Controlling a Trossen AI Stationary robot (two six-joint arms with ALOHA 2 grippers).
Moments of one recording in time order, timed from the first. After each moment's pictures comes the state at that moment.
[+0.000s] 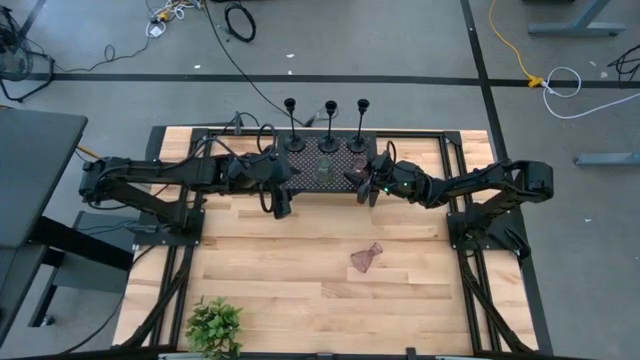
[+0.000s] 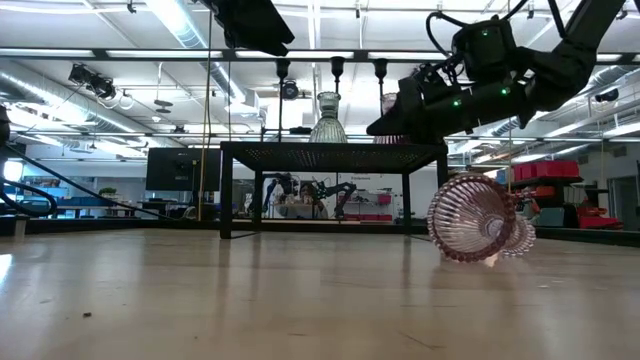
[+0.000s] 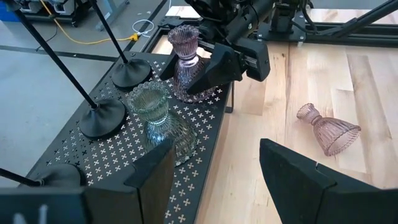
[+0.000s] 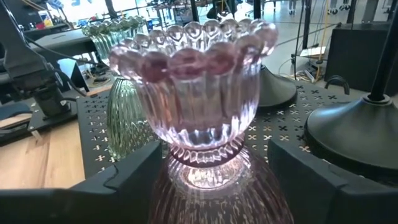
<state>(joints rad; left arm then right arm) 0.03 1.26 1.12 -0.39 -0.28 -0.04 -0.26 1.48 0.47 0.83 0.22 0.20</state>
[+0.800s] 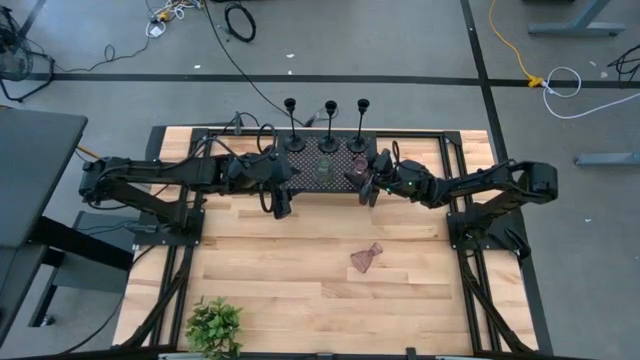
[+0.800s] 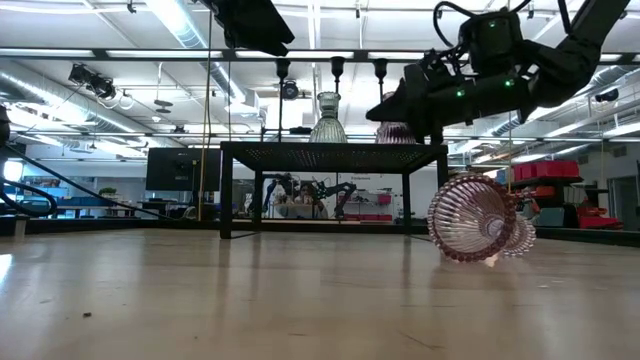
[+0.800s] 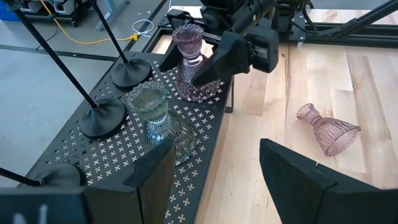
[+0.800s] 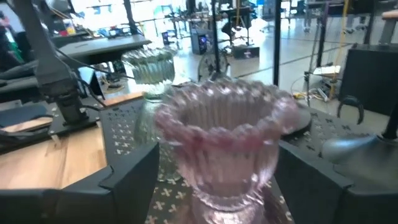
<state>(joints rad) 0.03 1.26 1.12 -0.39 -0.28 -0.04 -0.26 1.44 0.46 0.88 0.17 0.14</state>
